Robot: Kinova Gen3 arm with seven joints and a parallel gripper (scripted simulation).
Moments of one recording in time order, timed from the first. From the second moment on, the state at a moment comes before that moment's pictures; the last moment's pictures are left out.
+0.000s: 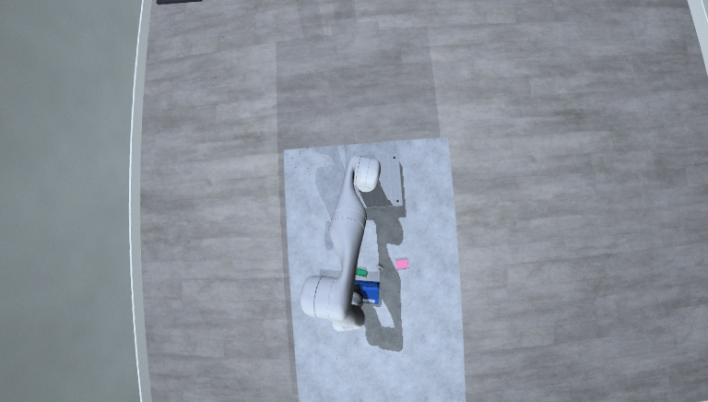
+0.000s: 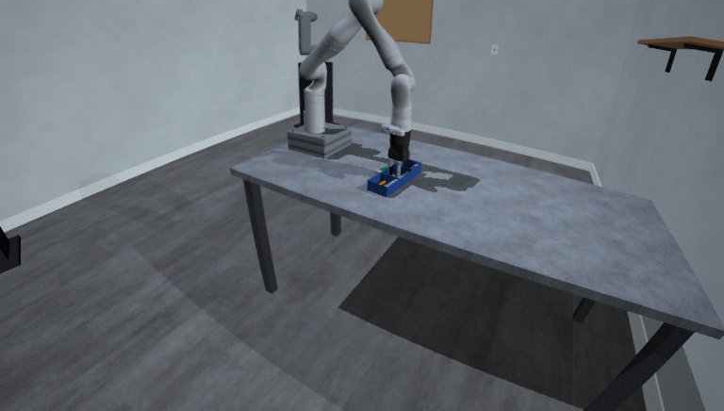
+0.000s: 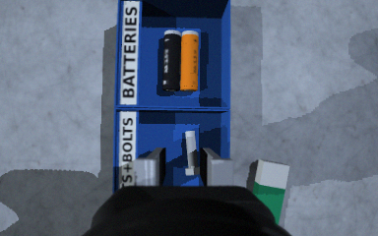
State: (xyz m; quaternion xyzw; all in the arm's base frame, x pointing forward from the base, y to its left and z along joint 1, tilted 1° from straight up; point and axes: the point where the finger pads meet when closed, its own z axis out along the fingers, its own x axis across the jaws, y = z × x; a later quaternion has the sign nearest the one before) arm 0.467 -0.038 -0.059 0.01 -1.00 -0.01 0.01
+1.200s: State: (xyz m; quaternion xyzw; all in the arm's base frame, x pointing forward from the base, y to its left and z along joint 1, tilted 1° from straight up) arm 0.464 -0.037 -0.017 0.01 -1.00 -0.01 0.01
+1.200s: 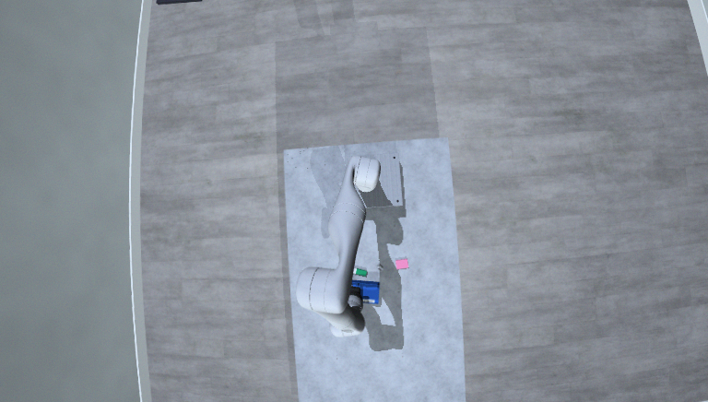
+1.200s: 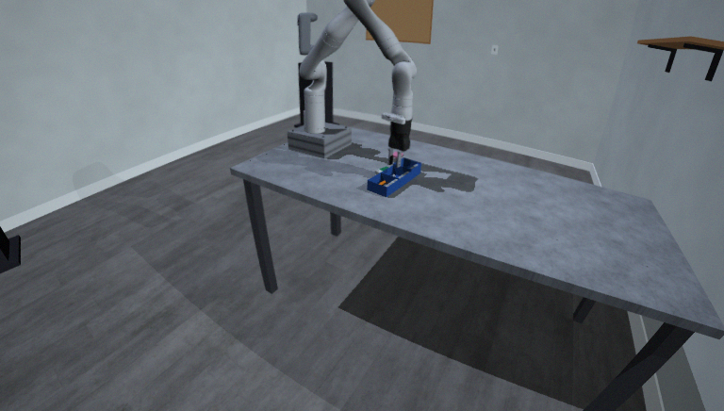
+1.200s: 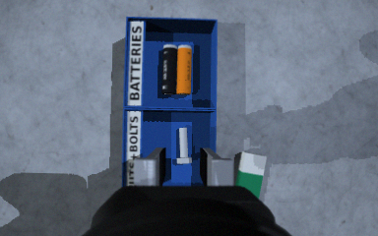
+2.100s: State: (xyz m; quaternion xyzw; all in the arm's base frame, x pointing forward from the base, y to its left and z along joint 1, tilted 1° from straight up) arm 0.466 -0.039 -0.010 0.01 -1.00 -0.01 0.01
